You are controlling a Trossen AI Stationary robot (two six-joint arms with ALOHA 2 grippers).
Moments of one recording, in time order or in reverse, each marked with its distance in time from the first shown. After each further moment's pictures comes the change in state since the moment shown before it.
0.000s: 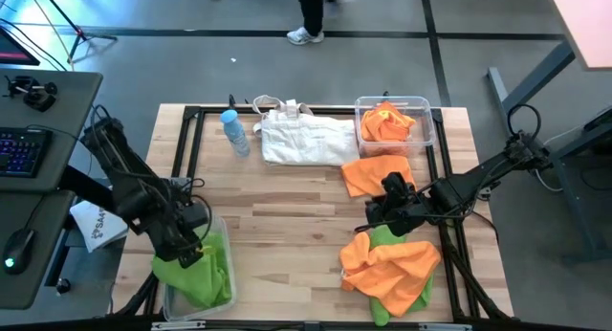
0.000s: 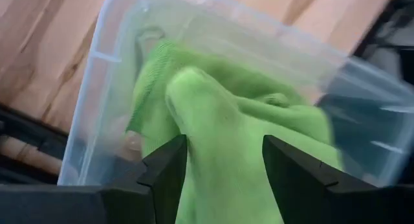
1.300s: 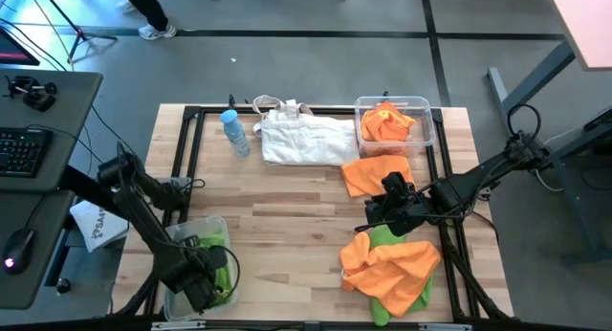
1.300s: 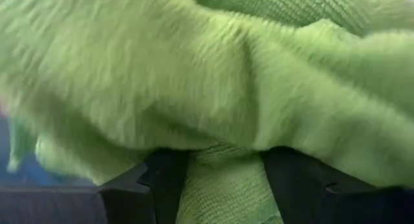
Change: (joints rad) left arm -0.095 0.524 0.023 0.148 0.131 0.083; right arm 0.000 0.000 0.000 0.003 0.013 0.000
